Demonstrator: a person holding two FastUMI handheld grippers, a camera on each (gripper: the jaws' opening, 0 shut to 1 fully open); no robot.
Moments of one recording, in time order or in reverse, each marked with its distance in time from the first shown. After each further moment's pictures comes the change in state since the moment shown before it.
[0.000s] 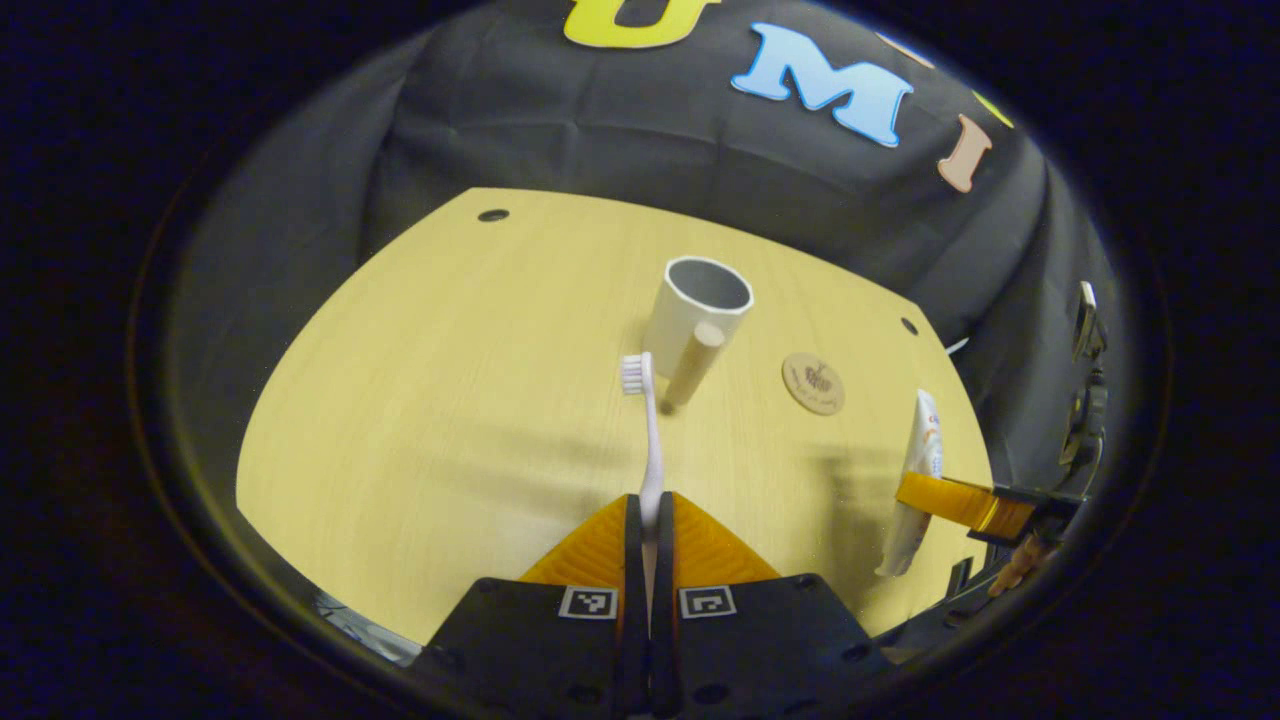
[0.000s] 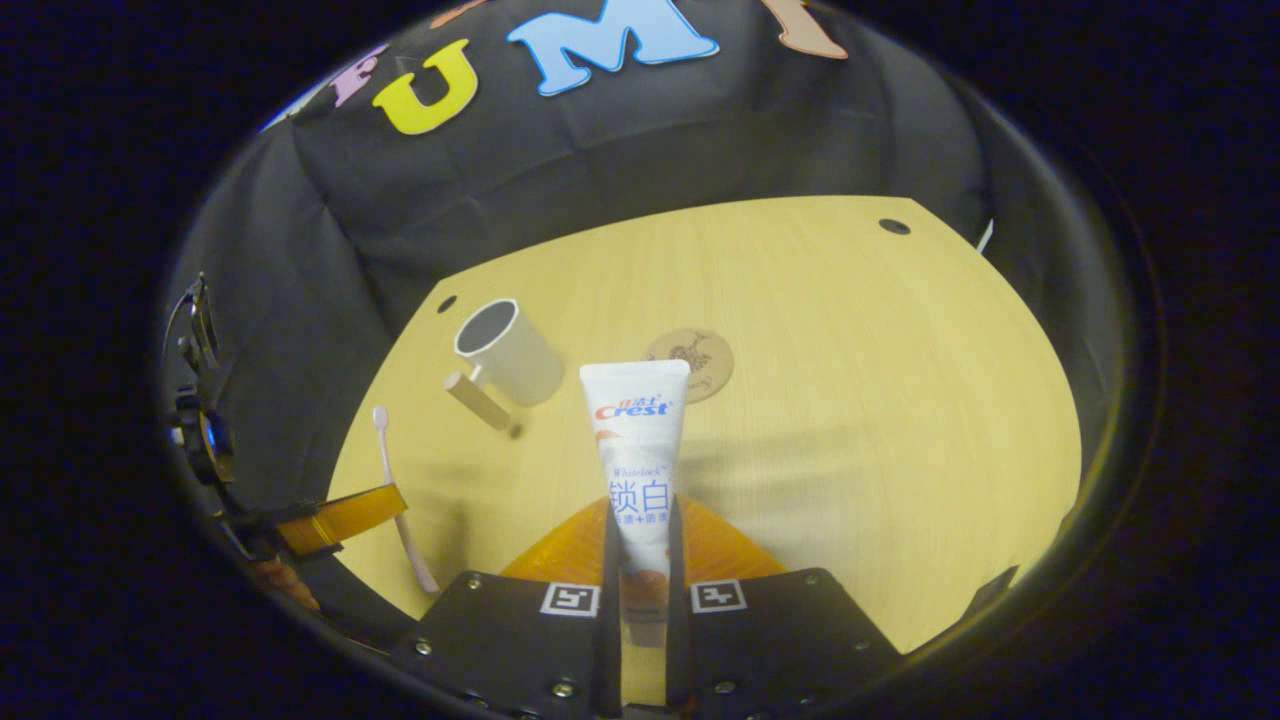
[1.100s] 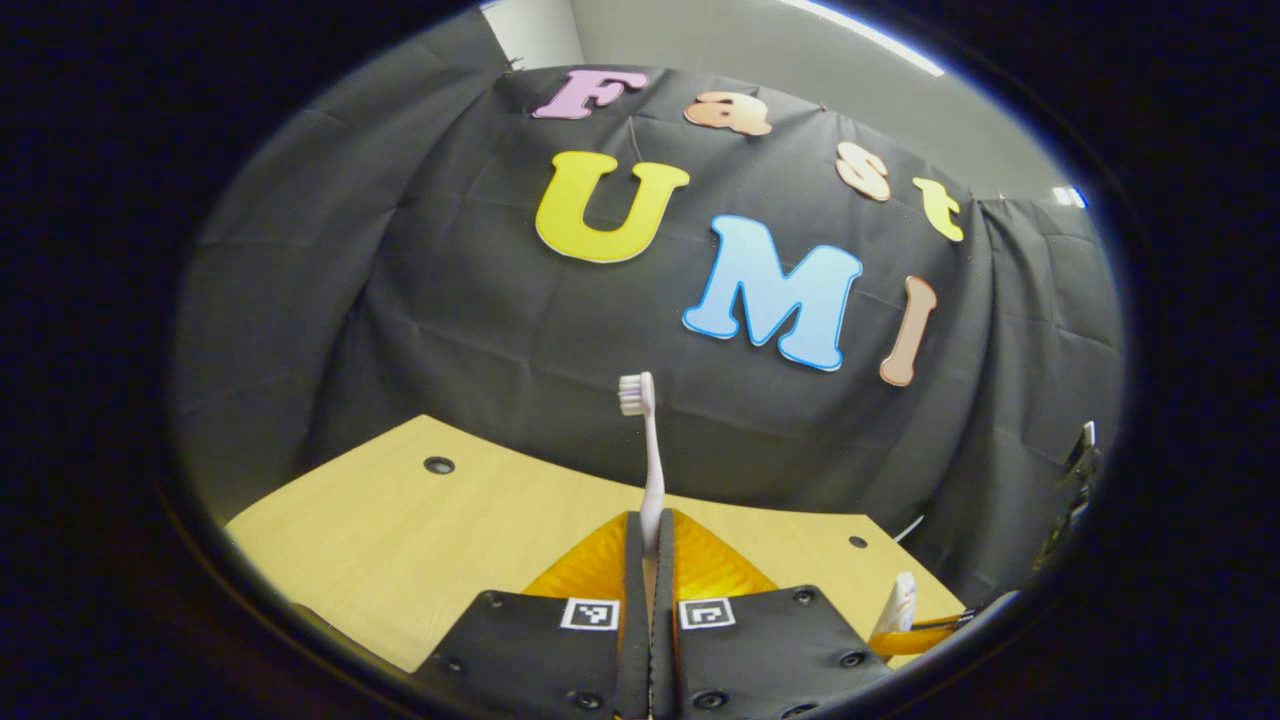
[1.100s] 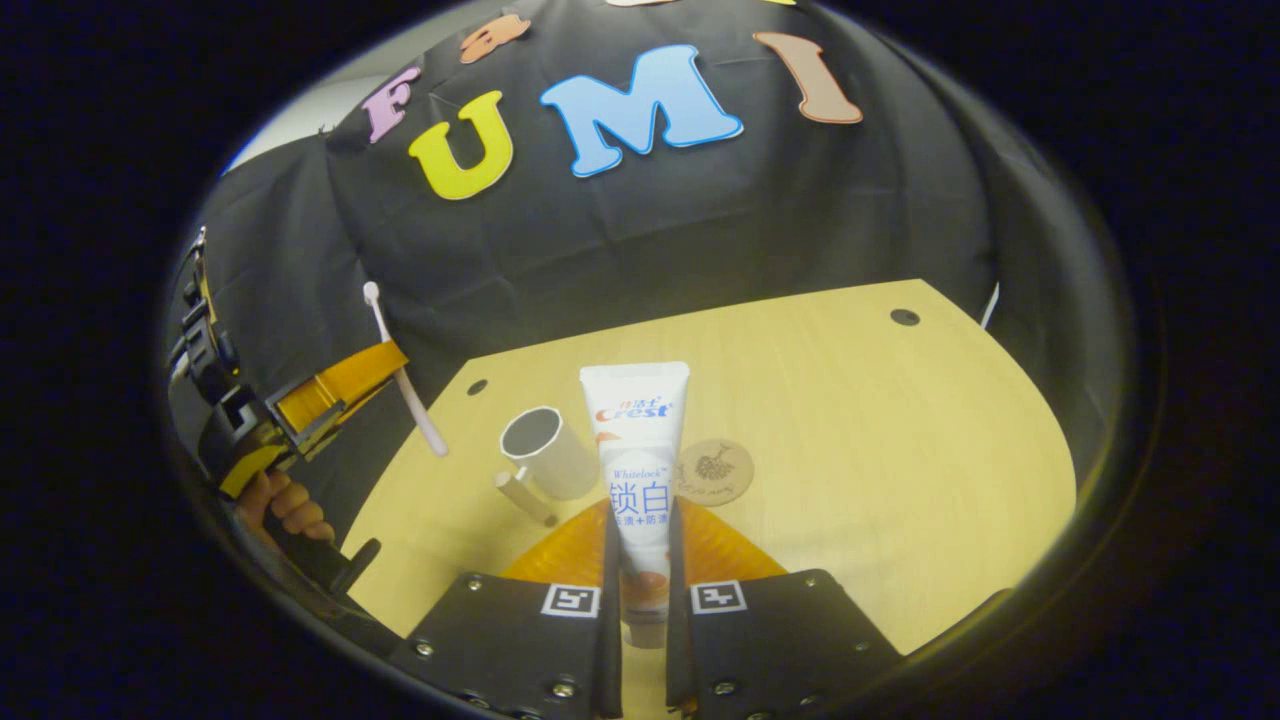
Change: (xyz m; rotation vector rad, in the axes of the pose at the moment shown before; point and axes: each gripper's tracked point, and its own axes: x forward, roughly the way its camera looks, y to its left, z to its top) left arm -0.039 -0.042 0.223 0.028 -0.686 -0.196; right arm -0.021 0.020 0.067 -0.037 -0.239 0.017
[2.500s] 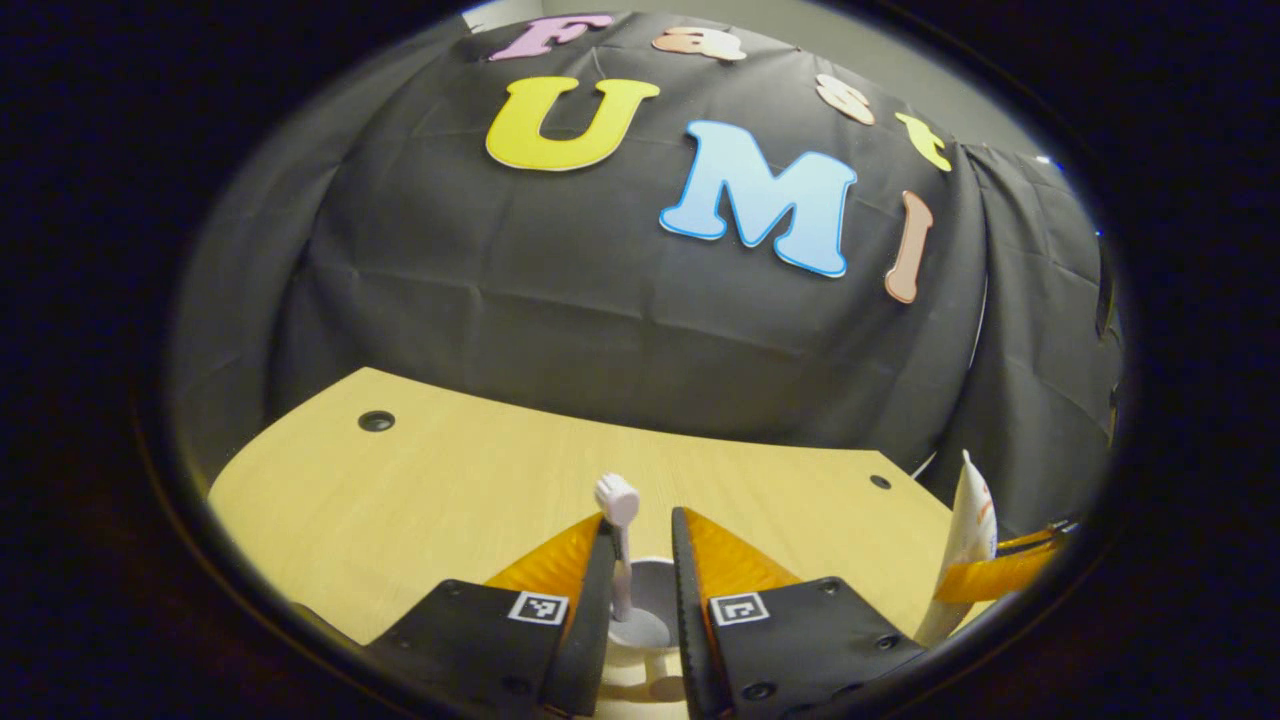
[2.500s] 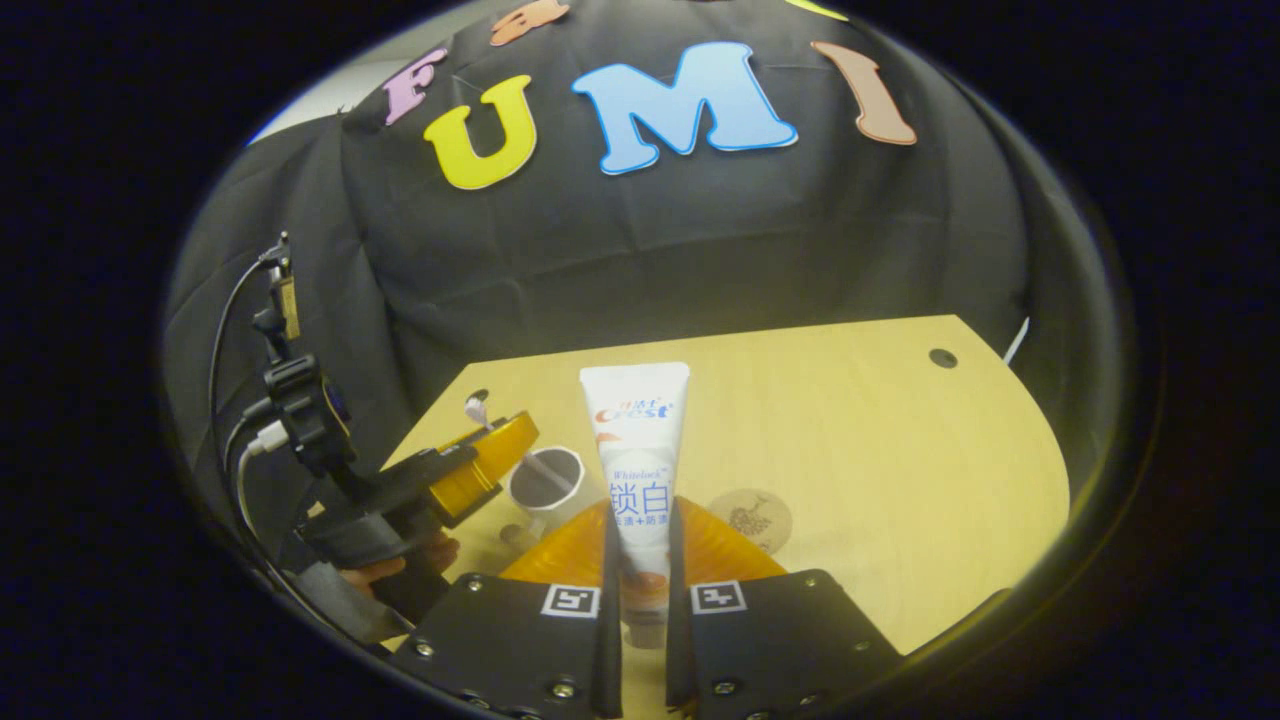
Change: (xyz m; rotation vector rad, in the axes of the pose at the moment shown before) left arm 0.085 0.015 -0.113 0.047 0.206 -0.052; right arm 0.060 0.044 0.048 -0.078 -0.013 0.021
